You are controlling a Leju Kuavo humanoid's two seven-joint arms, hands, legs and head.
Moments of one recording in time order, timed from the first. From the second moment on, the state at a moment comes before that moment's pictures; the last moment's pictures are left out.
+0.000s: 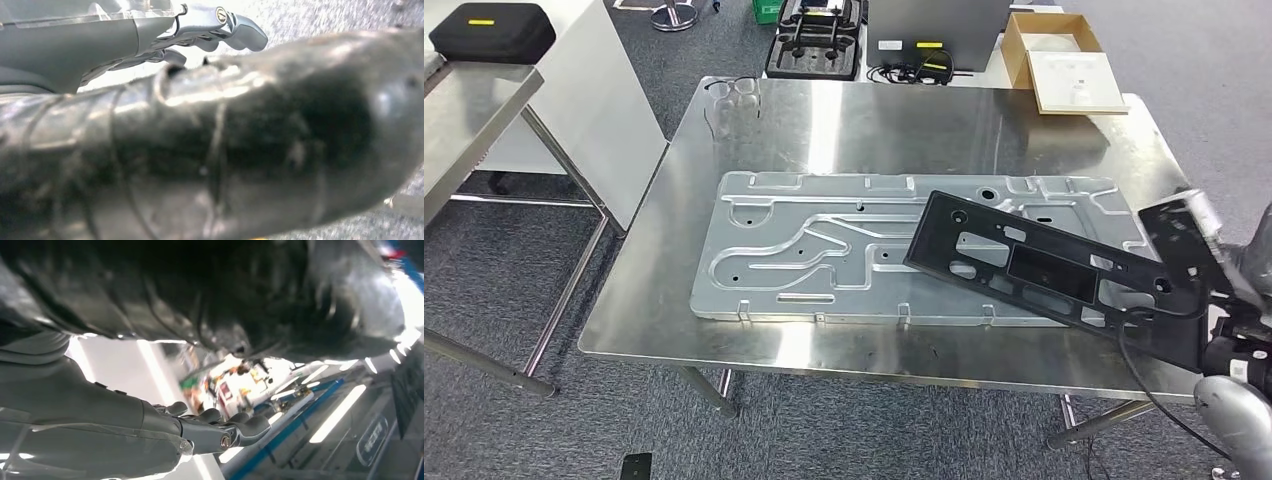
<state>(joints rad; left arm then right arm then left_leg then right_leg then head) -0.18 -0.15 1.55 -0.11 -1.21 0.44 -0.45 -0.23 -0.61 0.07 -1.95 0.74 -0.51 0.69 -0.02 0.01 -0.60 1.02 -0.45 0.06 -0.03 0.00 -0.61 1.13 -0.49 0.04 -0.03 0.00</state>
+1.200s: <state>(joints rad) -0.18 -0.16 1.56 -0.11 -1.20 0.43 -0.46 -0.28 -0.43 0.08 -2.16 0.24 -0.70 0.31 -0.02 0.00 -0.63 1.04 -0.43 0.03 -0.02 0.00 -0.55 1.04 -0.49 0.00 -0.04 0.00</state>
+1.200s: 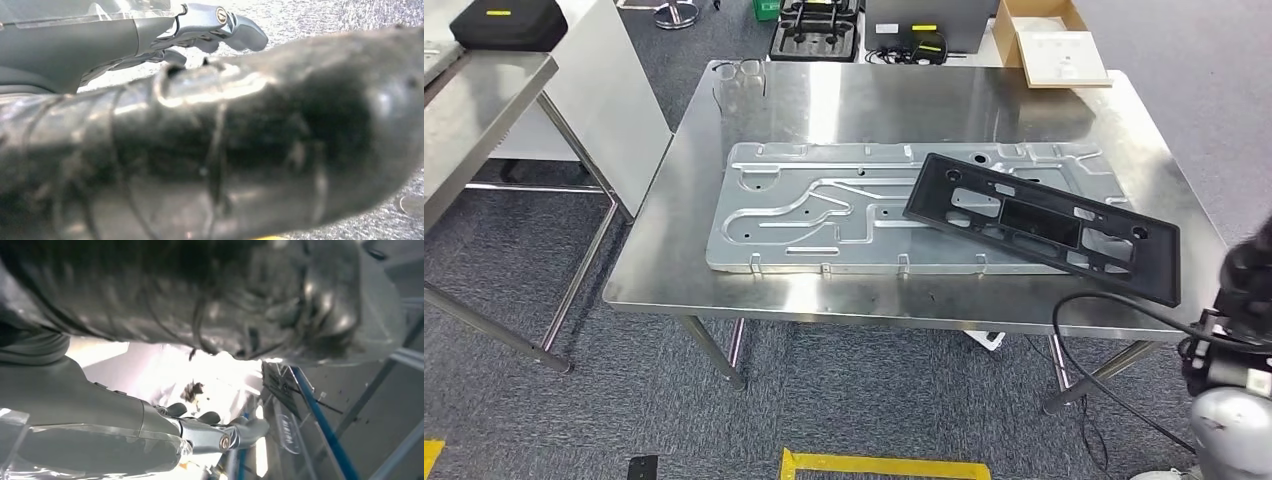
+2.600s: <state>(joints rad) -0.18 -0.15 1.56 -0.11 -1.11 0.42 -0.48 -0.18 -0.33 -0.12 -2.43 0.21 -0.69 0.34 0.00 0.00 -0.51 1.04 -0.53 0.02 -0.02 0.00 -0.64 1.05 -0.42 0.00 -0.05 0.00</state>
